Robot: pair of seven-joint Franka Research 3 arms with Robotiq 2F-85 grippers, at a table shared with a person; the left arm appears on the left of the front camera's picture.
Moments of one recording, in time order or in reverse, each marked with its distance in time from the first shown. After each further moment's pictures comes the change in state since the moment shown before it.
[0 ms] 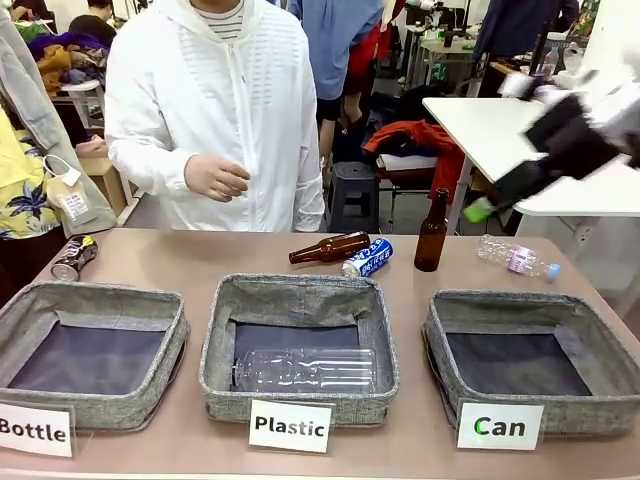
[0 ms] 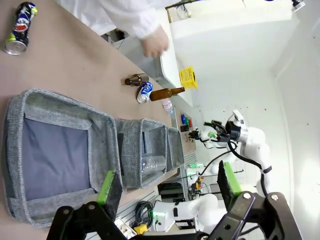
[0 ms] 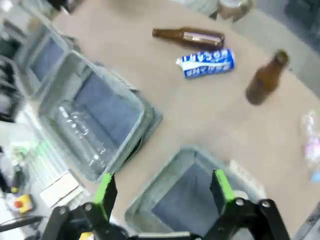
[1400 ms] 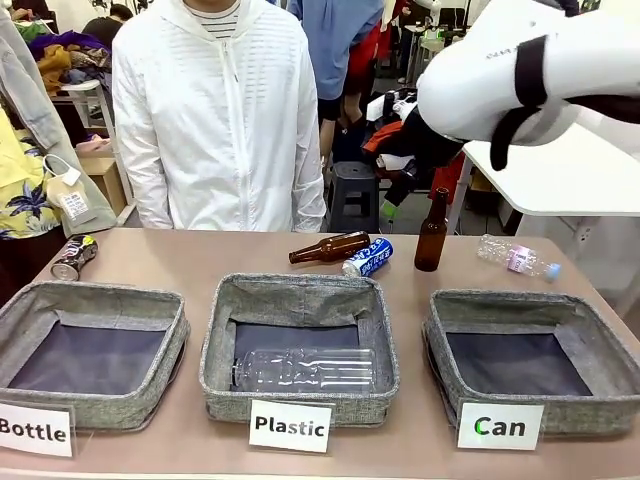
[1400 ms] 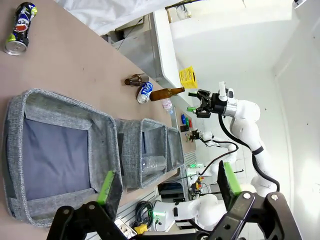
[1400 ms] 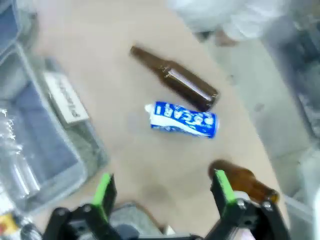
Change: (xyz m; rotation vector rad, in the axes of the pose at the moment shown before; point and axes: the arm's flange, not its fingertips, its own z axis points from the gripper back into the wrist) left arm 0.000 0.000 0.000 0.000 -0.001 -0.001; right arm 0.118 -0.013 -0.111 -0.102 0.132 0.438
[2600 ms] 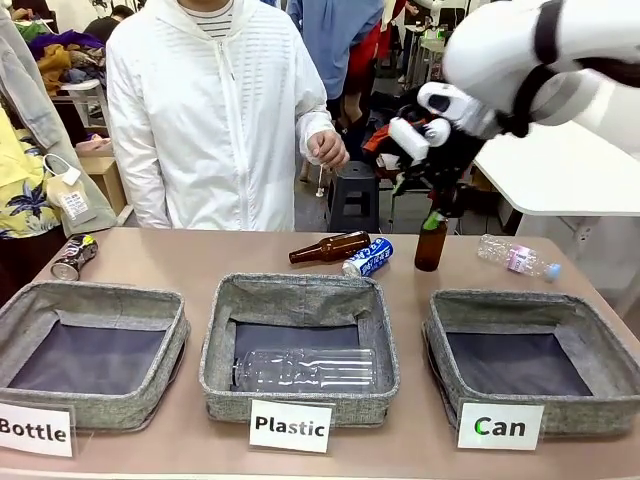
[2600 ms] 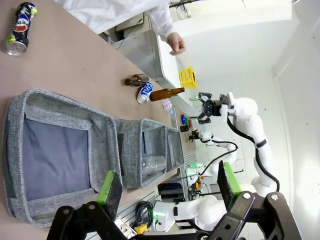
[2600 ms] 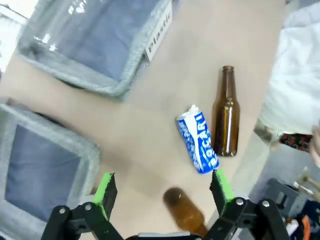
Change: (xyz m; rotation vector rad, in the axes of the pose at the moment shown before) left arm 0.000 0.000 0.000 0.000 0.000 -0.001; right arm -0.049 -0.015 0.031 0.171 -0.067 0.890
